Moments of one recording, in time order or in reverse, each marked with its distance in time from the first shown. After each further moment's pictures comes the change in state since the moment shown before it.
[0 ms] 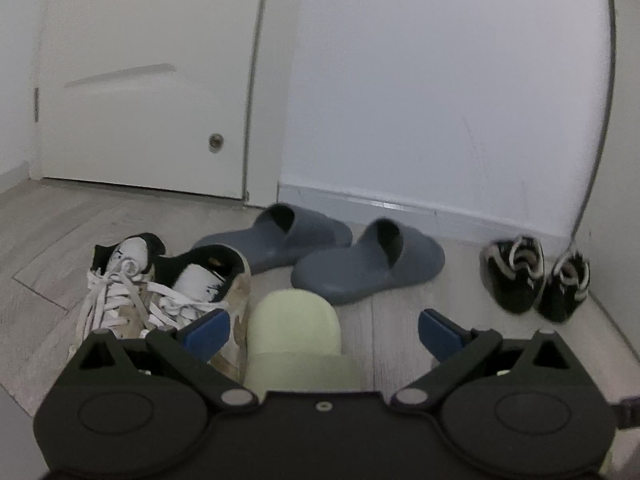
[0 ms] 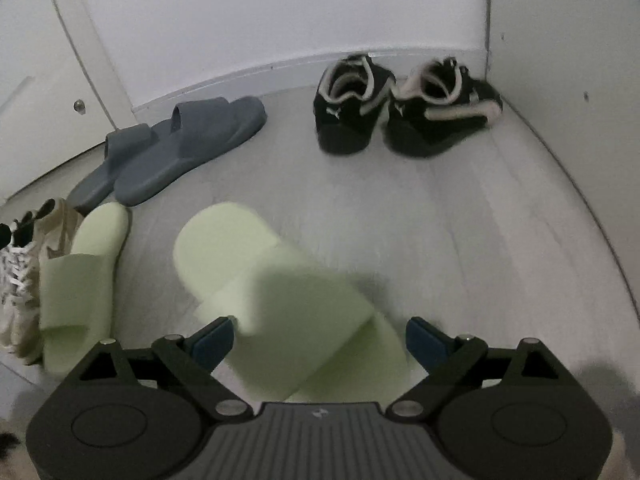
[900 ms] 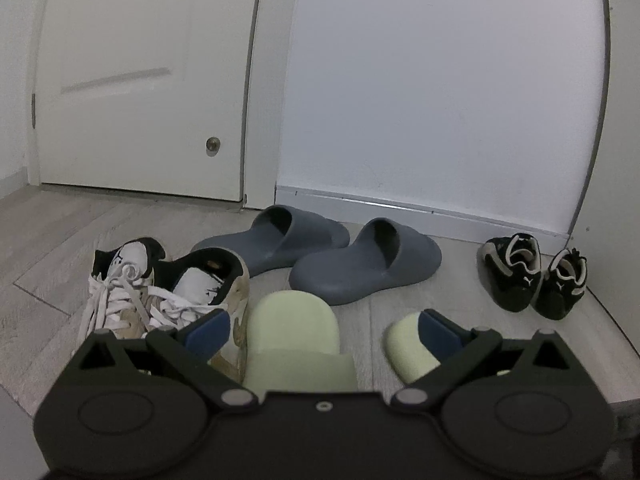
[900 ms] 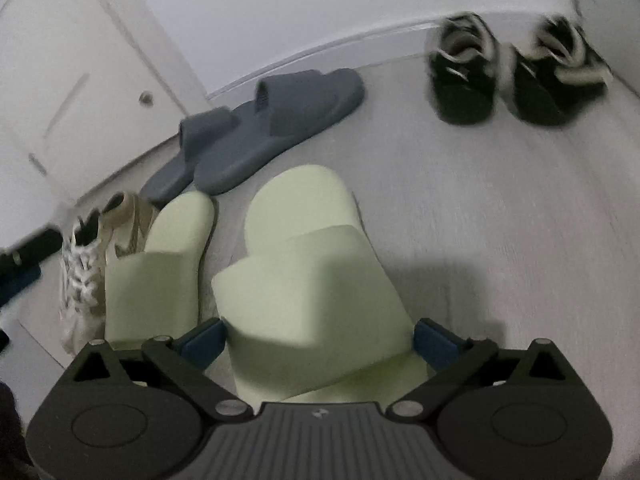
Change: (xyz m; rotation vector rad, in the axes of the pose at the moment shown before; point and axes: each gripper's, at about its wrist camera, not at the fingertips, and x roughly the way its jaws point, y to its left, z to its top) left arm -0.009 0.001 0.004 -0.012 -0.028 0.000; right arm 0.051 0.049 0.001 0.001 0.054 0.283
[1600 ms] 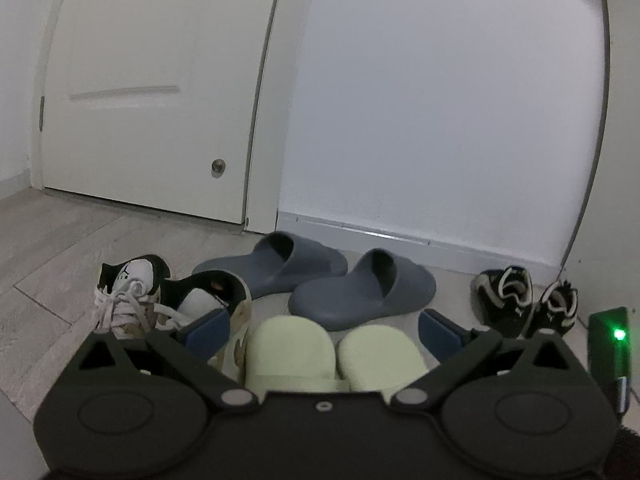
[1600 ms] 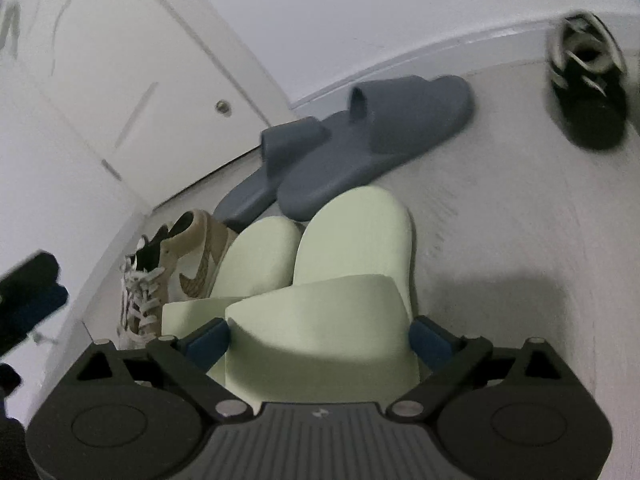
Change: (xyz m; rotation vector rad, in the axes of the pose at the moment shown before) left arm -0.014 0.010 0.006 -0.057 -0.078 -0.020; right arm 0.039 0.019 0.026 -0.040 -0.046 0.234
